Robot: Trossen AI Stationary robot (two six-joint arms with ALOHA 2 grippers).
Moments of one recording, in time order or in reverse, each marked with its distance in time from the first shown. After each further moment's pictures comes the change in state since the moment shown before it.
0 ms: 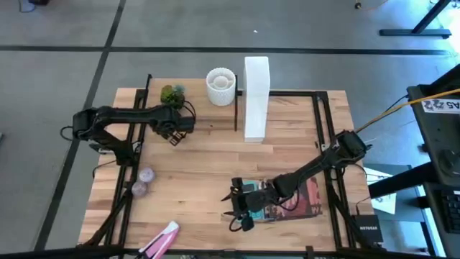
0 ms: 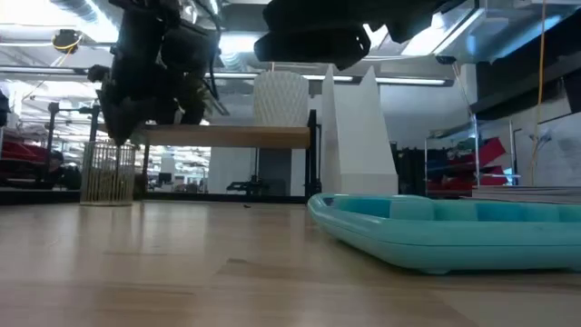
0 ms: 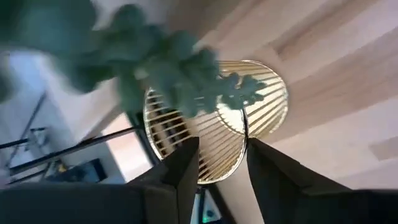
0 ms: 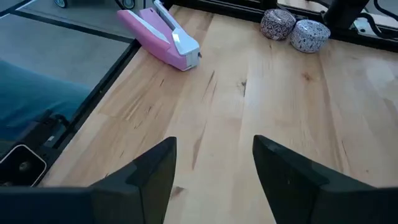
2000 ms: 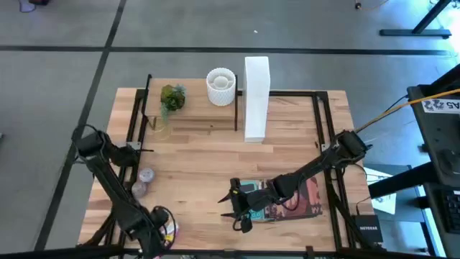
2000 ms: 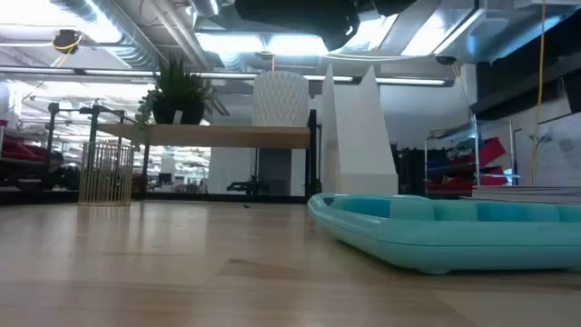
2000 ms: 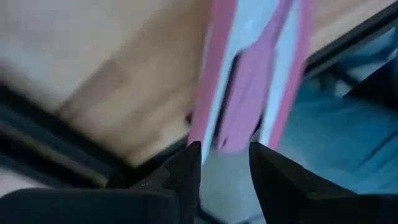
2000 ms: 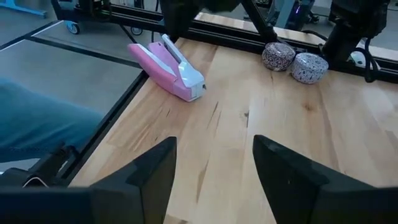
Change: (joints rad) left arm -1.256 0.289 0.263 0.545 0.789 -1.172; right arm -0.002 0.000 0.000 0.121 -0.014 -0.034
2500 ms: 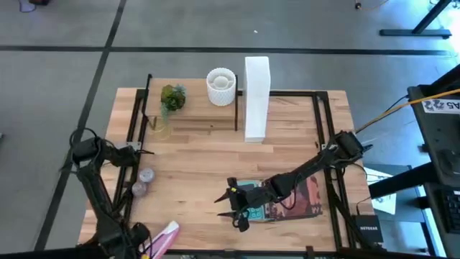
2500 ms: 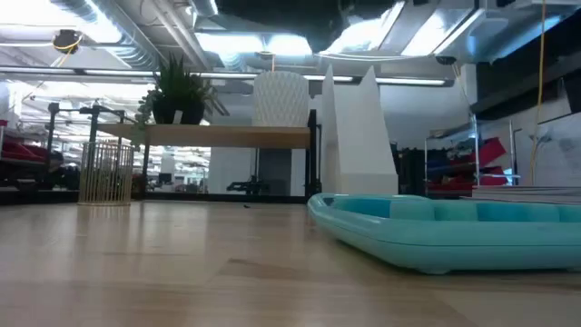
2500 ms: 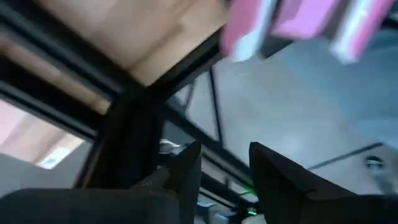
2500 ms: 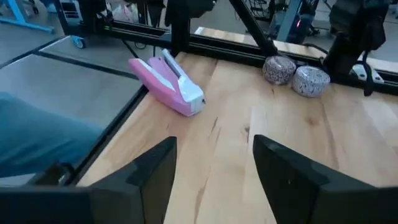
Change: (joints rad) left arm -0.202 0.059 0.000 0.121 0.062 -0.178; right arm -0.021 0.039 0.000 0.096 -0.032 -0.018
